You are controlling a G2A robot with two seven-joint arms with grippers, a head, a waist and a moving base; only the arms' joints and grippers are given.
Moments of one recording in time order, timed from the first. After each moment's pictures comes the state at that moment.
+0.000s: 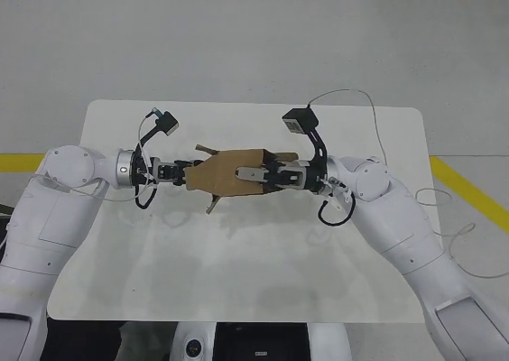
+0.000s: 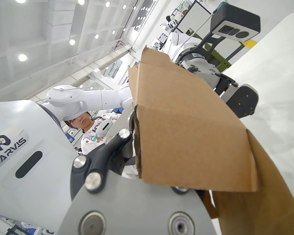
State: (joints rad) left arm 0.80 -0.94 -1.14 -1.32 -0.40 -0.38 -1.33; right arm -0.70 -1.27 0.86 -1.23 0.56 -0.74 1.08
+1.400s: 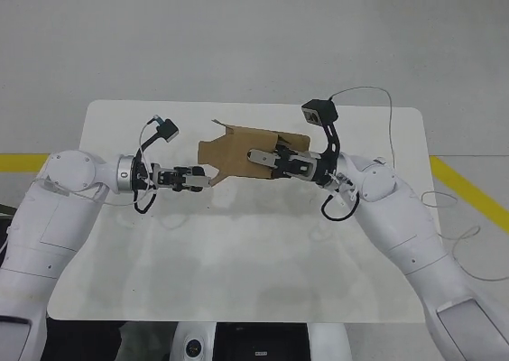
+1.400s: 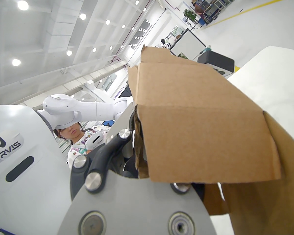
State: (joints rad) left arm 0.83 -0.93 -1.14 -1.32 -0.39 -0.39 -1.34; right arm -0.72 -1.27 0.91 -1.21 0.50 -0.84 0.94
